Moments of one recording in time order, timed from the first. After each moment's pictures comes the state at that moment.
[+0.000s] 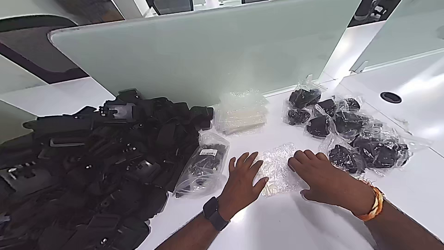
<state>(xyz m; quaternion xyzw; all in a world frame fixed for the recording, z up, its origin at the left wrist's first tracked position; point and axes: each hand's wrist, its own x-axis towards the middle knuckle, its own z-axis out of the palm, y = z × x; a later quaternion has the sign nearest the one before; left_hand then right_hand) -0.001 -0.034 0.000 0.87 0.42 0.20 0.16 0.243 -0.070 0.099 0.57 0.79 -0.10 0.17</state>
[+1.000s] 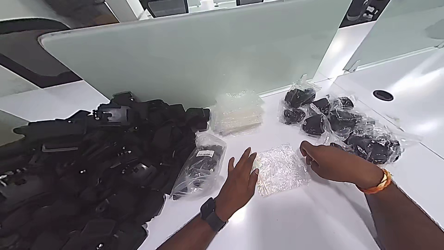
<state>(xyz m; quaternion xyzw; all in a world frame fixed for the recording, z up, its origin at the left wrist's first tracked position) -0.003 -0.036 0.005 0.85 0.41 0.24 0.22 0.293 -0.050 0.108 0.65 0.72 -0.21 0.11</state>
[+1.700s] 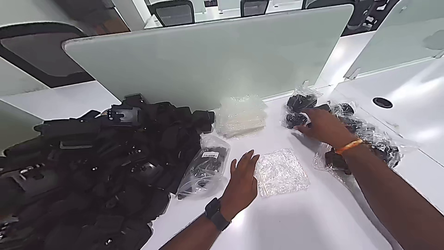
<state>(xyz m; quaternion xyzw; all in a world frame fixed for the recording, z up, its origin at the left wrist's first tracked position) -0.002 -0.035 0.006 0.85 0.42 0.25 0.21 0.331 0.042 0.096 0.70 0.71 0.01 -0.10</state>
